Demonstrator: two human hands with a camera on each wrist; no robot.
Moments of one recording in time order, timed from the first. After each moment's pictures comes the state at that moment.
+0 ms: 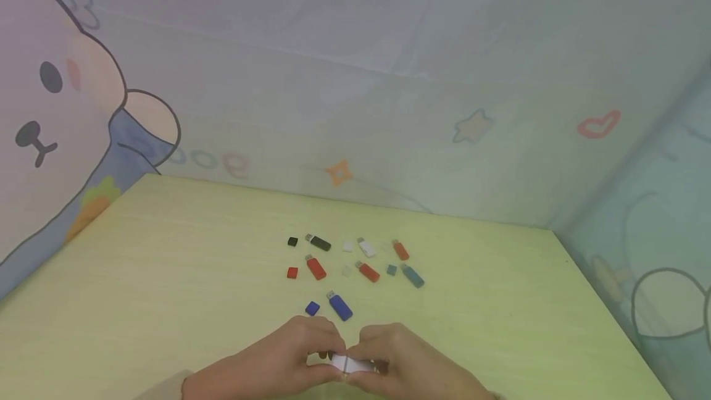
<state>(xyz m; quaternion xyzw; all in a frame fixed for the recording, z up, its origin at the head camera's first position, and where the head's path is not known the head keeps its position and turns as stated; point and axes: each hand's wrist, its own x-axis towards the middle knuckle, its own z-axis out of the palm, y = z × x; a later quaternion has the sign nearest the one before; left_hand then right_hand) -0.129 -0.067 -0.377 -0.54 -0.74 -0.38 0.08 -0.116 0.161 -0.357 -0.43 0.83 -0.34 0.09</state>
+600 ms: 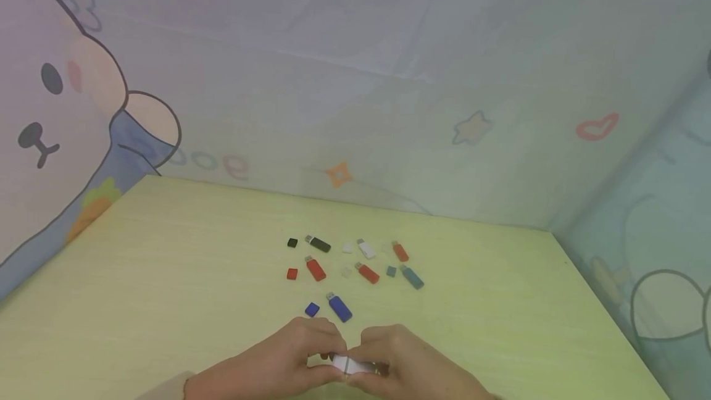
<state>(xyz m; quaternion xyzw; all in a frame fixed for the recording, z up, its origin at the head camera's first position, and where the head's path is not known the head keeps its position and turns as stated) -0.130 -0.066 -0.378 -0.56 -0.73 -0.39 0.09 -0.114 0.161 -0.351 -0.42 0.84 -0.34 0.12</state>
